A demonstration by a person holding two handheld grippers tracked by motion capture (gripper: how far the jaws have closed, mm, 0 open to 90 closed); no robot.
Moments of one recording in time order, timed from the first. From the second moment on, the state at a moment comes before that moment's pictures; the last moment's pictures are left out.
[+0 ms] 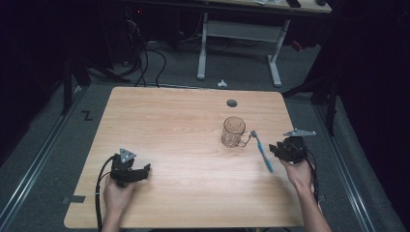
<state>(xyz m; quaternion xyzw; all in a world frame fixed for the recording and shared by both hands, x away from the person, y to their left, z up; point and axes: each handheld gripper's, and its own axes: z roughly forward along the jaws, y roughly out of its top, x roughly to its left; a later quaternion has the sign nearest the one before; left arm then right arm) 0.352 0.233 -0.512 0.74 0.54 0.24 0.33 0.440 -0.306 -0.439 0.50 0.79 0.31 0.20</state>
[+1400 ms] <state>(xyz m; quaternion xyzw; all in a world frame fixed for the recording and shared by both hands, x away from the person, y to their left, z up) 0.352 0.233 -0.512 0.74 0.54 0.23 0.33 0.510 -0.260 -0.457 0.49 0.85 0.17 0.11</state>
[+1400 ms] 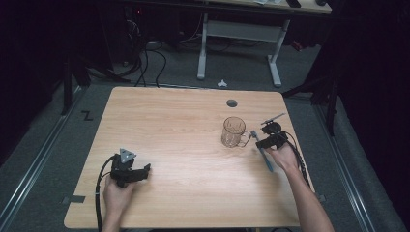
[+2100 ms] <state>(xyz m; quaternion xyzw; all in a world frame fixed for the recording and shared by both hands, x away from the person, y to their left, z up) 0.352 0.233 -0.512 0.74 0.54 0.23 0.33 0.520 -0.254 -0.466 0.50 0.85 0.13 0.09</state>
